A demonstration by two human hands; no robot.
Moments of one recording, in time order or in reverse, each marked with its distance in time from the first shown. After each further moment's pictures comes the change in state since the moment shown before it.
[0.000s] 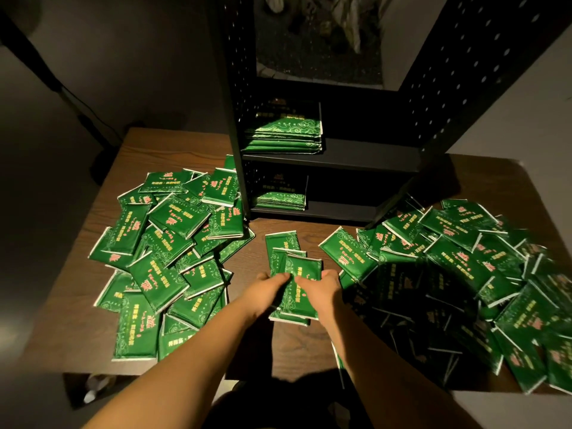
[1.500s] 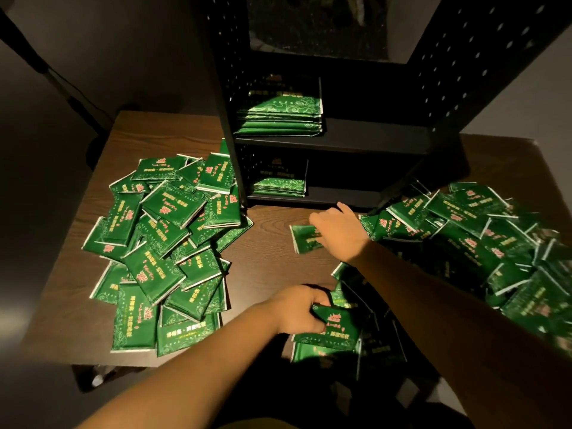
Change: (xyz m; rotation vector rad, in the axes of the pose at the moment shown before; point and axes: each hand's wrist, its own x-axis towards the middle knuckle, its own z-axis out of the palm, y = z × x) left_hand -0.025 0.006 0.041 0.807 -0.378 0.426; right_hand 0.071 -0.062 -0.046 -1.487 0.038 -1.001
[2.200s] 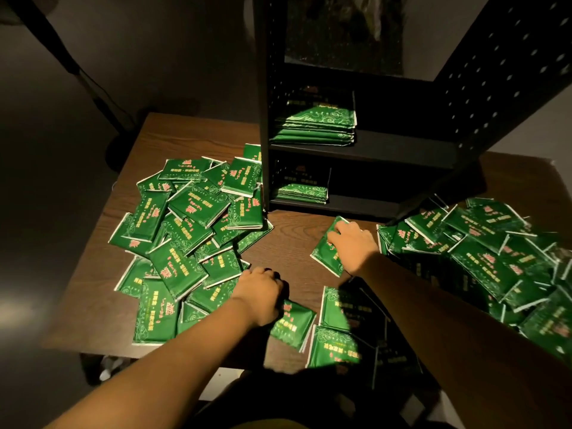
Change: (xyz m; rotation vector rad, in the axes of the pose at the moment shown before) left_hand -0.041 -0.059 -0.041 0.798 0.226 -0.189; right_hand -0.001 -0.017 0.010 0.043 -0.229 0.144
